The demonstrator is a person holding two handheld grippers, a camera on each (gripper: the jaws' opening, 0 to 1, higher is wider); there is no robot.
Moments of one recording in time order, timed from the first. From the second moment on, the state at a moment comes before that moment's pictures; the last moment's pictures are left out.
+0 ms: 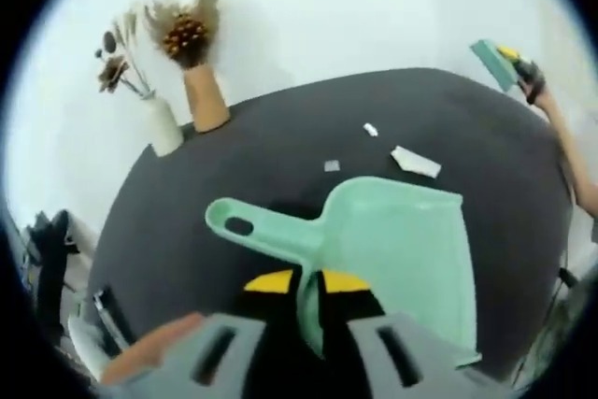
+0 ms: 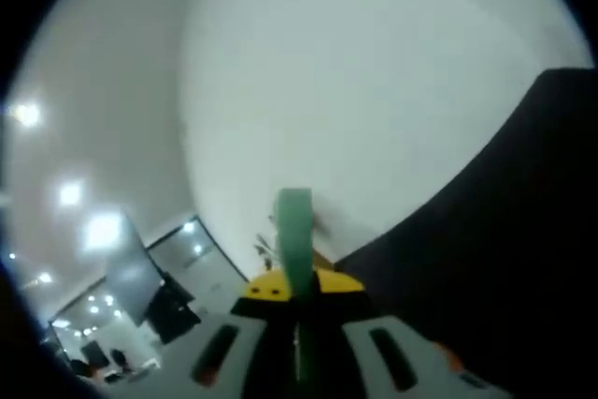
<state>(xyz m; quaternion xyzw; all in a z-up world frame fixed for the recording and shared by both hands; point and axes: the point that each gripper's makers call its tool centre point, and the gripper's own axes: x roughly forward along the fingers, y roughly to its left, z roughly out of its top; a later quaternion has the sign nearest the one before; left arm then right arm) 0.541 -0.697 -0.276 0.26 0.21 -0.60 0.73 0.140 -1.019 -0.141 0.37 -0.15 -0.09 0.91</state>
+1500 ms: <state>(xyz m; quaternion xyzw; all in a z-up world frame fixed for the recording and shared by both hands) 0.537 -0.661 -0.274 -0.01 0.31 -0.36 0.88 0.134 -1.039 -0.124 0.40 -0.18 -0.06 0.90</state>
